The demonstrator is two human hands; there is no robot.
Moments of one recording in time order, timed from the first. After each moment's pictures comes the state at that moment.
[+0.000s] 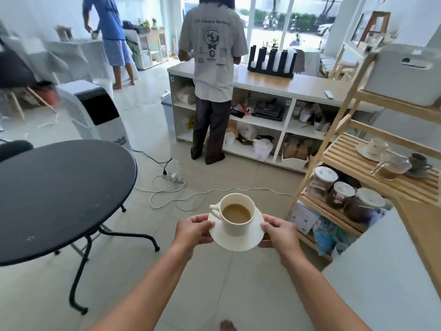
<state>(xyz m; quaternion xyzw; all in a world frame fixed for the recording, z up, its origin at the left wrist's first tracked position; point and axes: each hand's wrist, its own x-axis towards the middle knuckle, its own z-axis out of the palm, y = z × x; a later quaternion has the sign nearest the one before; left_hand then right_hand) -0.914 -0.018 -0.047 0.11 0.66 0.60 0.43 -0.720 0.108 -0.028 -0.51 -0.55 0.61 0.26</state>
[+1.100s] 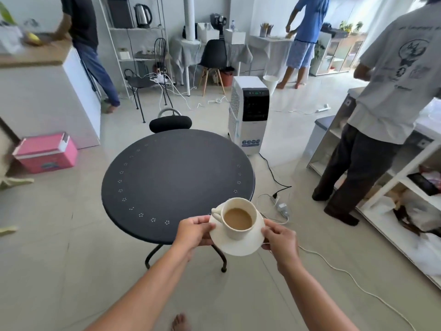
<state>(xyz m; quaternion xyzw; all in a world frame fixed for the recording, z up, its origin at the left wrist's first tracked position) -1.200 -0.065 -0.051 -0.18 0.65 0.72 0.19 -1.155 0.155 -0.063 -0.27 -0.69 0.67 0.03</state>
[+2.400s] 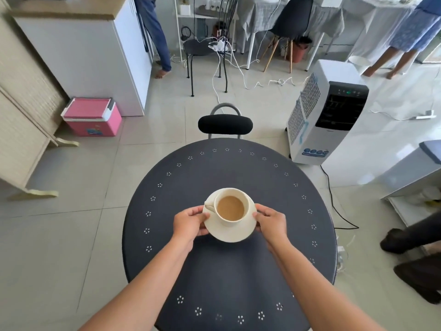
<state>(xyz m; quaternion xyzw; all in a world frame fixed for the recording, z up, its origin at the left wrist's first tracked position) -1.518 -0.212 -0.128 -0.37 0.59 0.71 0.08 -1.555 0.001 -0.129 -0.22 -0.73 0.63 -0.15</state>
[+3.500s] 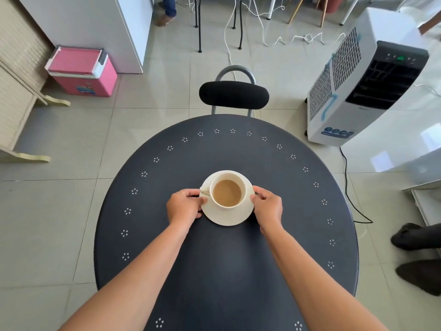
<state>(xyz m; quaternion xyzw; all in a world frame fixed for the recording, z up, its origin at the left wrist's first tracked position) -1.608 -0.216 -0.200 -0.44 0.67 0.60 0.06 -1.657 -0.022 -0.199 -0.26 -0.78 0.54 -0.18</state>
